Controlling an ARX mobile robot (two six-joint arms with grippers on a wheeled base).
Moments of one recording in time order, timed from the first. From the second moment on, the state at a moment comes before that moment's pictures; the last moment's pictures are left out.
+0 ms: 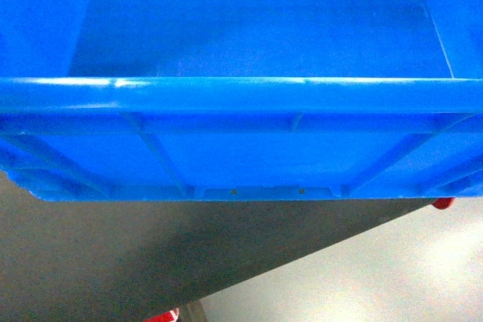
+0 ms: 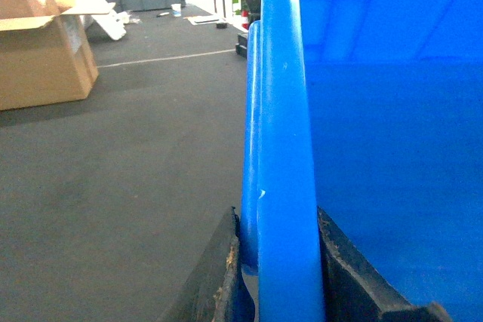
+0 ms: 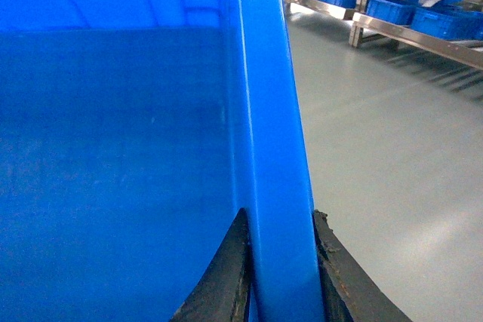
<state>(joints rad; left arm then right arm) -0.29 1.10 0.50 0.64 -0.42 0.06 0.21 1.12 0.57 0.43 0.29 0.07</state>
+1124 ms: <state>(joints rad) -0.29 1.10 0.50 0.64 -0.42 0.06 0.21 1.12 0.57 0.43 0.29 0.07</state>
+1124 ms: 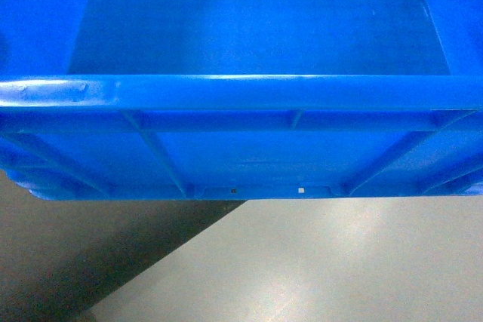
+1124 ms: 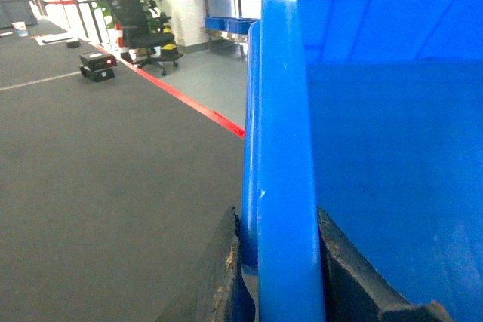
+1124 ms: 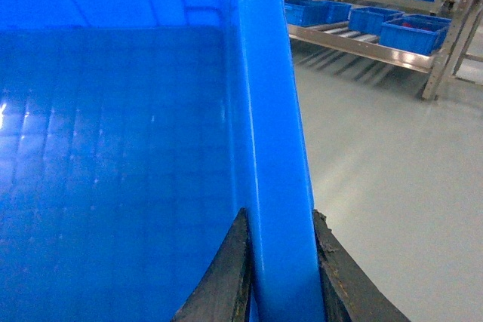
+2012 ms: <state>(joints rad) -0.29 1.10 0.50 0.64 -0.42 0.06 0.21 1.12 0.57 0.43 0.28 0.06</state>
